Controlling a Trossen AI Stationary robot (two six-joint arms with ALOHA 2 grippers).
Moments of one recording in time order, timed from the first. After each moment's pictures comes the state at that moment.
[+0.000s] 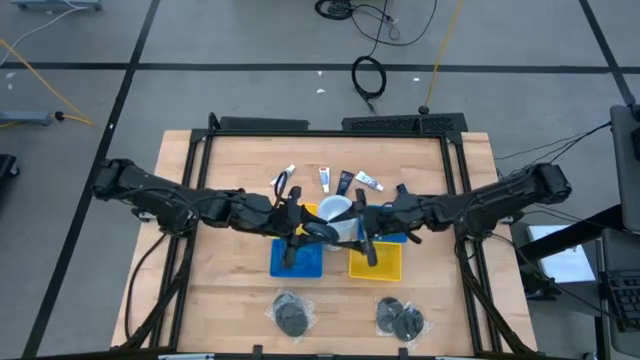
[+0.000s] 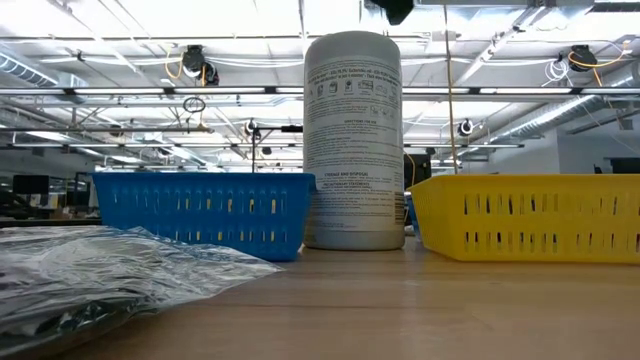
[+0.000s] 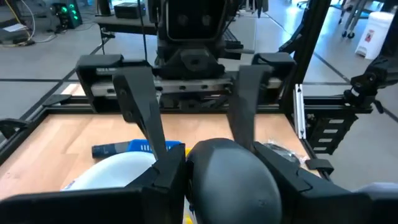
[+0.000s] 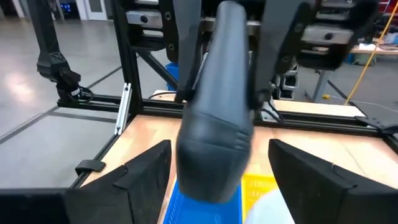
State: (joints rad) left arm -0.24 1.40 1.15 0.01 -0.16 -0.07; right arm 0.21 1.35 0.89 0.33 0.05 0.00
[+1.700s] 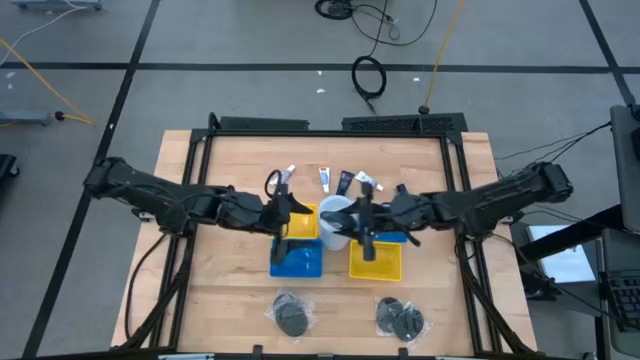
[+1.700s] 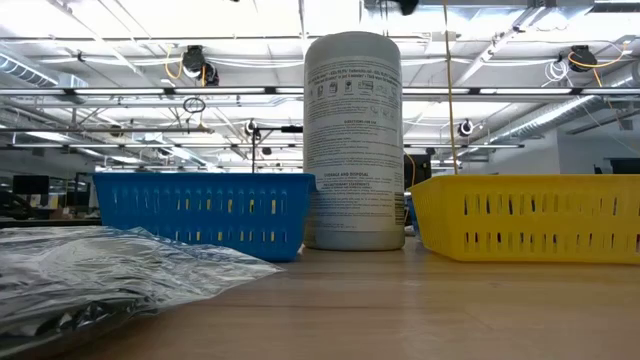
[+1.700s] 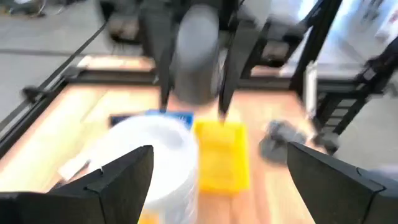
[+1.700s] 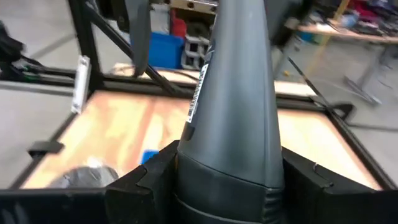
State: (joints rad) left arm -0.26 1.31 1.15 -0.20 -0.22 -0.14; right arm 0.24 1.31 1.01 0.03 0.25 -0.03
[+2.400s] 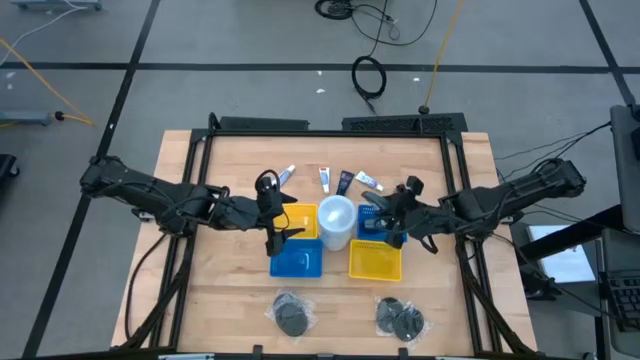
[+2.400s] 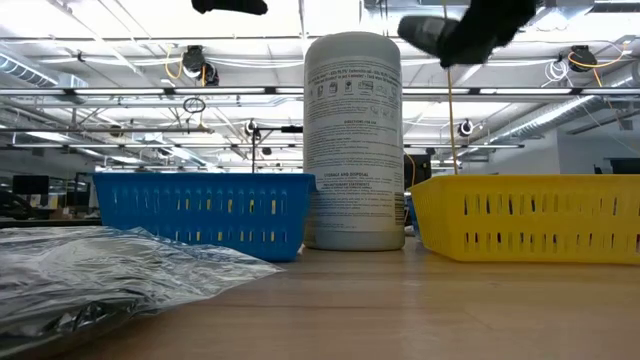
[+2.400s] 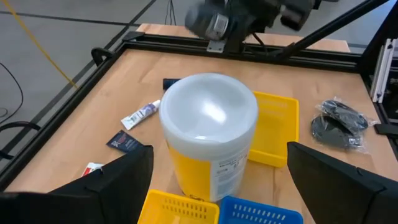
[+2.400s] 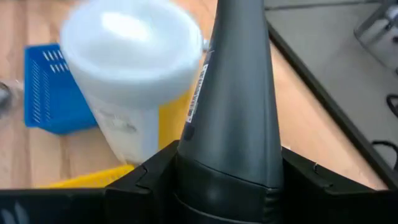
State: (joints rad) left arm -0.28 1.27 1.15 -0.39 -0.43 -0.24; right arm 0.32 1.13 0.98 -0.66 0.63 0.41
